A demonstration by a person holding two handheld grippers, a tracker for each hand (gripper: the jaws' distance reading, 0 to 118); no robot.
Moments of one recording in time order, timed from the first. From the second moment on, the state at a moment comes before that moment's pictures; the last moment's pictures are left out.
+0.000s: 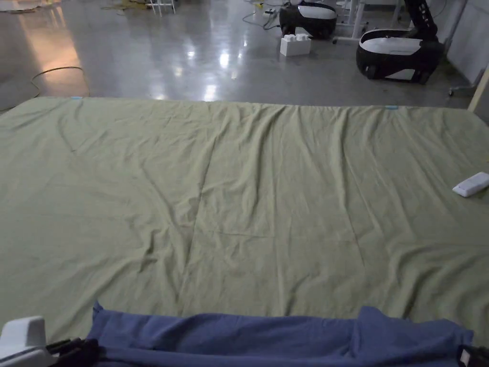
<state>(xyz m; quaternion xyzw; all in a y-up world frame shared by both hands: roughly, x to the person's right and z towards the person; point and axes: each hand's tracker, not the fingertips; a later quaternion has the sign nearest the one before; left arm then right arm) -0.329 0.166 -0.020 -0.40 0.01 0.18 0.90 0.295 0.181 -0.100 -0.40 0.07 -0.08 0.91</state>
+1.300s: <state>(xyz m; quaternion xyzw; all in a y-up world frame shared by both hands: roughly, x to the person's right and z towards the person) -0.180 0.372 0.101 -0.02 0.04 -0.02 1.00 0.192 0.351 0.020 -0.06 0.13 -0.04 0.99</state>
